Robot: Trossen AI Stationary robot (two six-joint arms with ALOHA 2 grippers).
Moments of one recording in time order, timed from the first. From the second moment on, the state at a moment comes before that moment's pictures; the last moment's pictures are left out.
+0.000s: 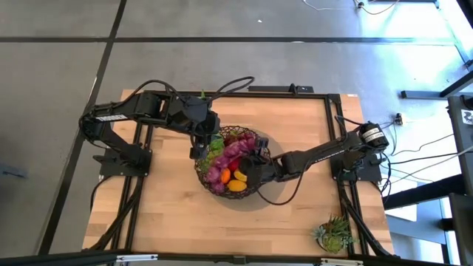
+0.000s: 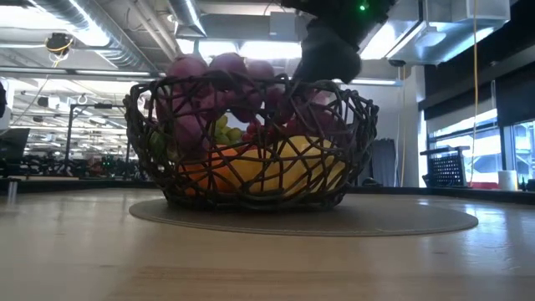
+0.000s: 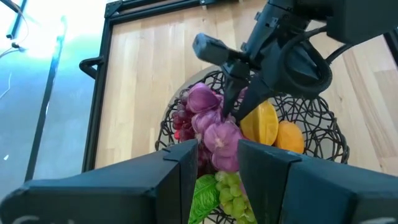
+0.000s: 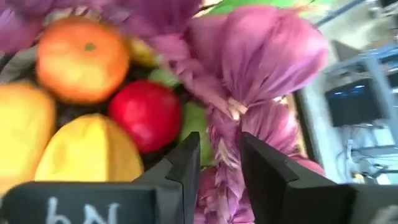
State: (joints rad) left arm -0.05 1.49 1.87 -1.09 -0.20 0.14; right arm 0.28 1.76 1.27 -0.45 0.75 -0.01
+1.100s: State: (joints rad) left arm -0.06 1.49 1.87 -1.25 -0.39 -0.03; right arm 0.25 1.59 1.49 -1.07 0.65 0.18
